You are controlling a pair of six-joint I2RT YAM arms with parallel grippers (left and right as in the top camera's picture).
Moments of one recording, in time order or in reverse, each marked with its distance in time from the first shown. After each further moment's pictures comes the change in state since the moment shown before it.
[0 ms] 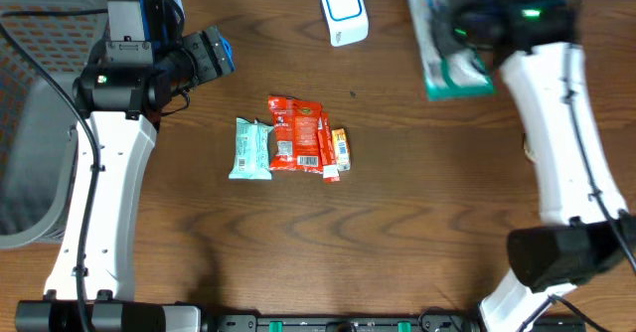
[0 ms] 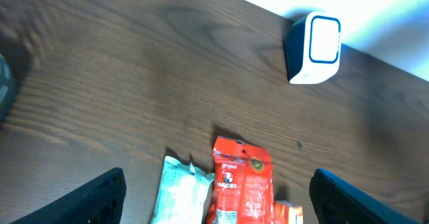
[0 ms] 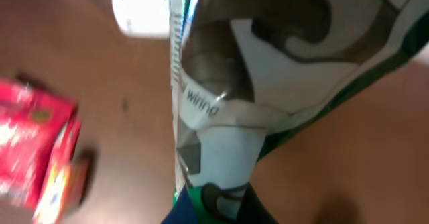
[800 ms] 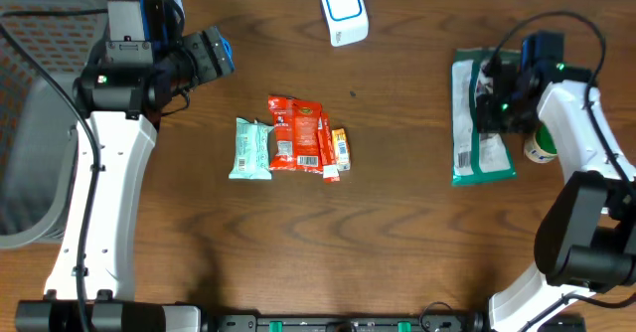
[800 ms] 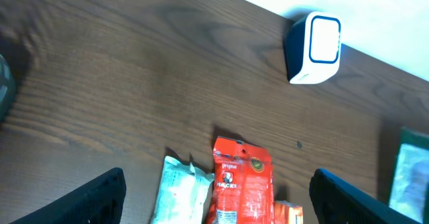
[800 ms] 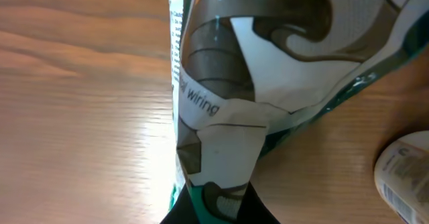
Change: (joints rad) left arm 0.000 0.000 0.000 0.000 0.000 0.000; right arm -0.280 0.003 -0.668 0.313 -0.121 -0.036
